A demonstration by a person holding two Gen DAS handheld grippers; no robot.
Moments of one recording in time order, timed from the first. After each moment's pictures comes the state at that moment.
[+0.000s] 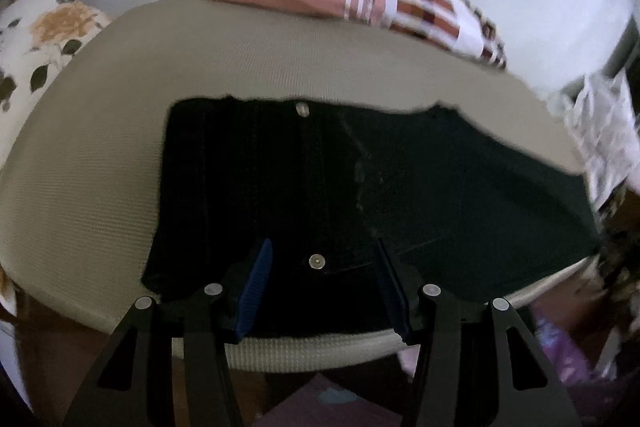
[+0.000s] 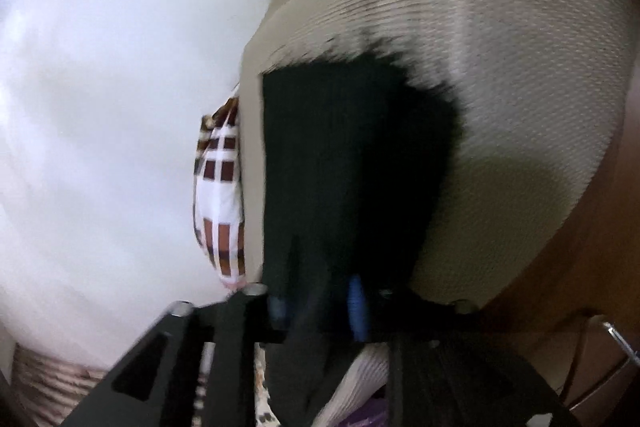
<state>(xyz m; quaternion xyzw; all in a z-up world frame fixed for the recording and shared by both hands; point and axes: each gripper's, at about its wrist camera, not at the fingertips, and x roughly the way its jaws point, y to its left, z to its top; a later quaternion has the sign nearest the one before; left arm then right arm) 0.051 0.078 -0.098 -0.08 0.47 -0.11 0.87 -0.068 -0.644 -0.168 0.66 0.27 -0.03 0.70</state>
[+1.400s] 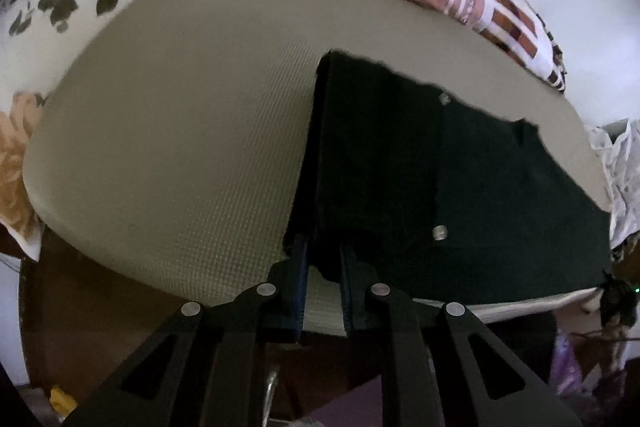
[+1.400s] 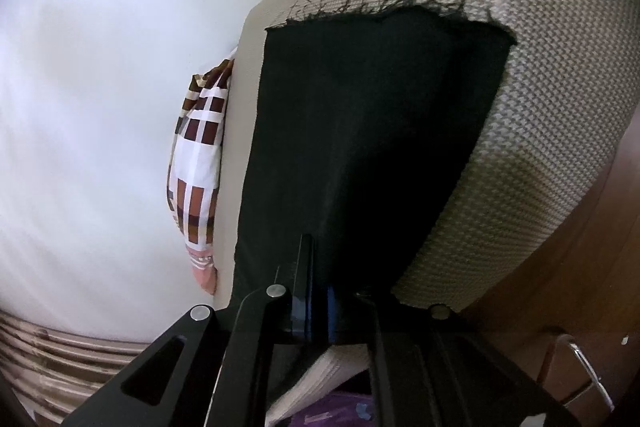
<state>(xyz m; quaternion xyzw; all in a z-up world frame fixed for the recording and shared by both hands) 0.061 0.171 -0.121 -0.12 0.54 -0.01 0.83 -0.060 -0.628 -0.171 0.61 0.32 -0.04 0.73</state>
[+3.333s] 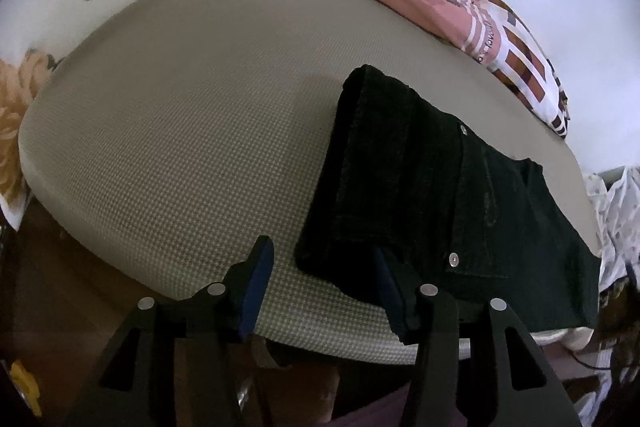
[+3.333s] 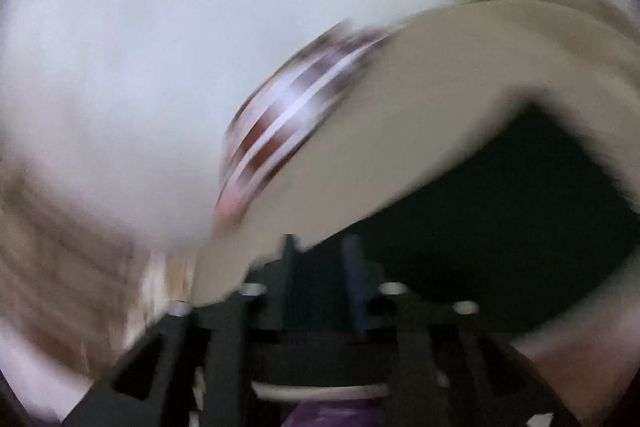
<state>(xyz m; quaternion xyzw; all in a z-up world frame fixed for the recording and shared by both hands) 0.054 0.186 -0.129 -0.18 0.50 0.00 0.85 0.032 -0.479 -0.016 0.32 0.36 0.19 0.86</state>
